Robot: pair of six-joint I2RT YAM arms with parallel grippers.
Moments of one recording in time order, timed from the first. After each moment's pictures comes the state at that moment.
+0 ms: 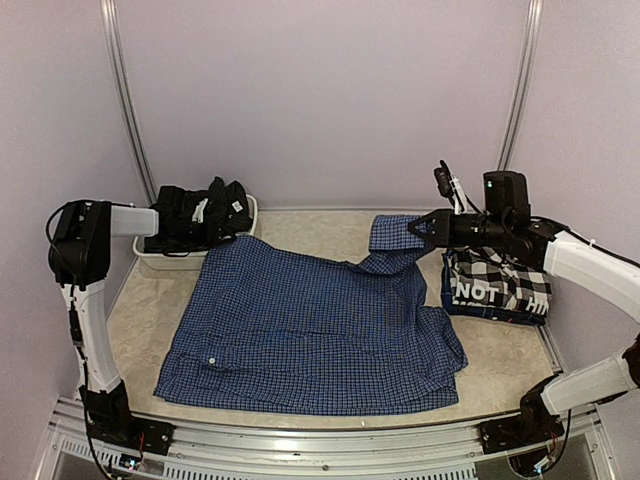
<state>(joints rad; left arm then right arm) -0.06 2.10 1.45 -0.16 0.68 -0.16 0.43 1.25 1.00 -0.13 -0.49 0.34</state>
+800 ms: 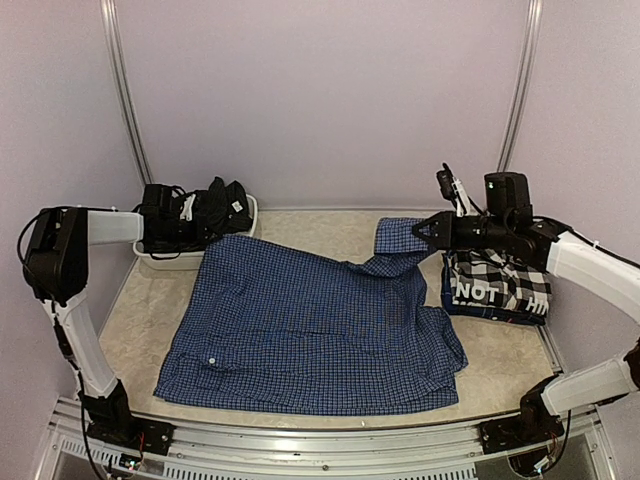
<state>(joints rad) -0.06 1.92 1.28 -0.09 0.66 -0.20 0.43 1.24 0.99 -0.18 -0.45 0.33</state>
